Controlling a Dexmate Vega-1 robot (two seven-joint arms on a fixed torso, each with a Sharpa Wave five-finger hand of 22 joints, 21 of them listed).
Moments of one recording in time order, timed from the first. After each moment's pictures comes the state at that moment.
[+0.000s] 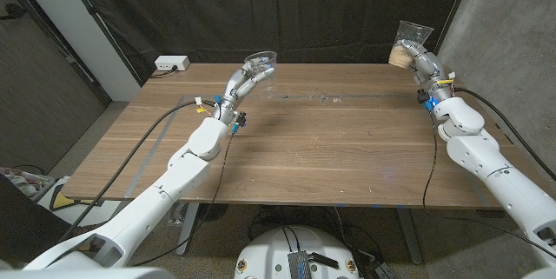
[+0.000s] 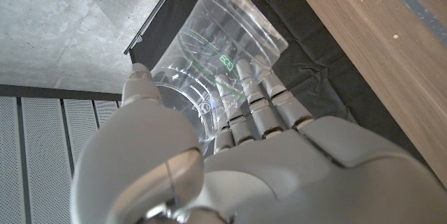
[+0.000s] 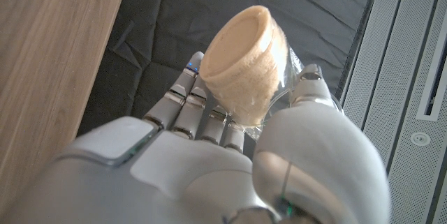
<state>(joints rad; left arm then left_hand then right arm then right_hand) 0.88 0.51 0.44 -1.54 -0.27 -0.39 0.15 0.79 0.06 0.04 -0.12 0.28 0.22 -0.04 0.58 0.43 0.37 -0.16 0.67 0.61 0.54 -0.05 0.33 0.39 0.47 -0.02 0.38 0.20 -0.85 -0.66 -0.19 -1.35 0.71 0.39 0.09 0.81 0.06 0.19 -0.14 0.22 0.38 -0.18 0.73 0.47 0.47 -0.15 0.81 0.86 0.64 -0.06 0.46 0.78 0.45 -0.05 0.45 0.26</state>
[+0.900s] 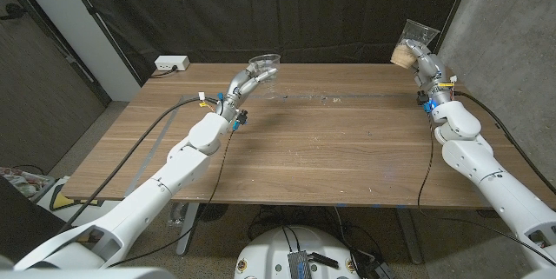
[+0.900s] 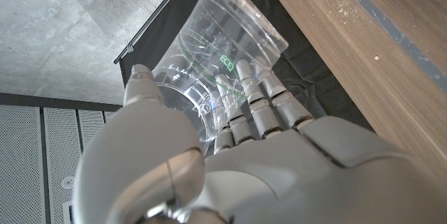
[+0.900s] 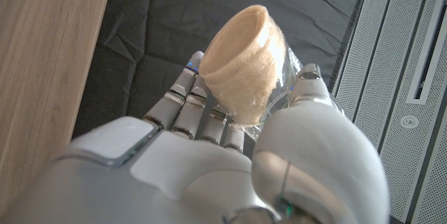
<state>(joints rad) 0.84 0.54 0.46 -1.54 -0.33 -0.30 0.09 0.79 0.08 0.04 -0.11 0.26 0.22 -0.04 0.59 0.43 0.37 -0.16 0.67 0.61 0.55 -0.05 0.31 0.40 0.47 -0.03 0.38 0.20 -0.86 -0.63 -0.18 -1.34 0.71 0.45 0.08 0.82 0.07 0.19 -0.14 0.22 0.40 -0.16 0.72 0.44 0.49 -0.14 0.77 0.81 0.65 -0.06 0.46 0.79 0.45 -0.05 0.45 0.26</state>
